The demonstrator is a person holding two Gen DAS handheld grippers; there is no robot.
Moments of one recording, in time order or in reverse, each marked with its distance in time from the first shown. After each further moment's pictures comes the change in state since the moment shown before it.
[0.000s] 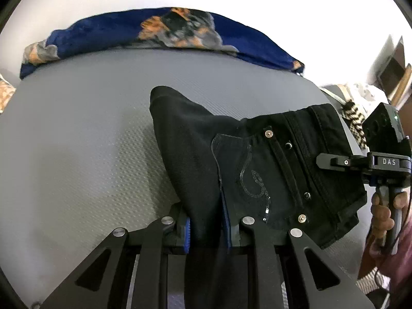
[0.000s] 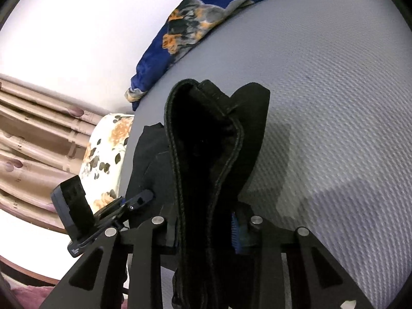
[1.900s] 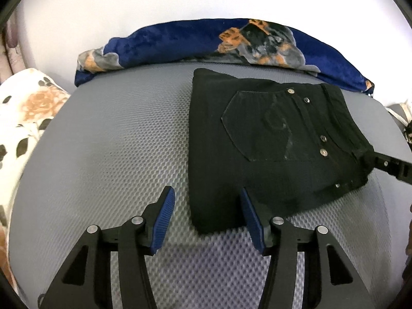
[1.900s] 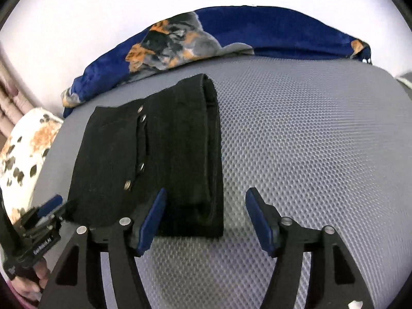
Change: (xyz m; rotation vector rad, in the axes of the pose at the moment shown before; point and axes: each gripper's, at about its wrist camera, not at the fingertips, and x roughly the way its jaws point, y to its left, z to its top) left arm -0.005 0.041 0.068 -0.080 -0.022 0.364; right arm 0.057 0.055 0.058 -0.240 -0.178 -0.541
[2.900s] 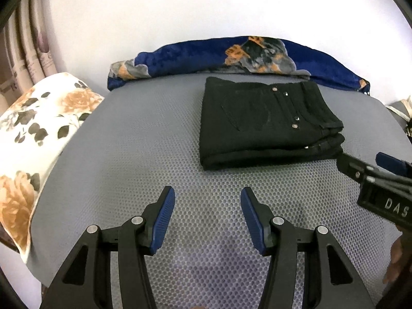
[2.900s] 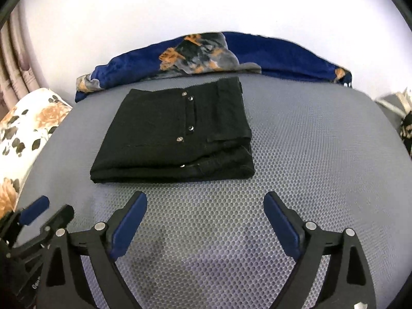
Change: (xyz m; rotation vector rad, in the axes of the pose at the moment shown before) left arm -0.097 -0.020 -0.054 -0.027 -0.073 0.108; right arm -0.062 0.072 -0.079 -0.096 -0.135 -0.118
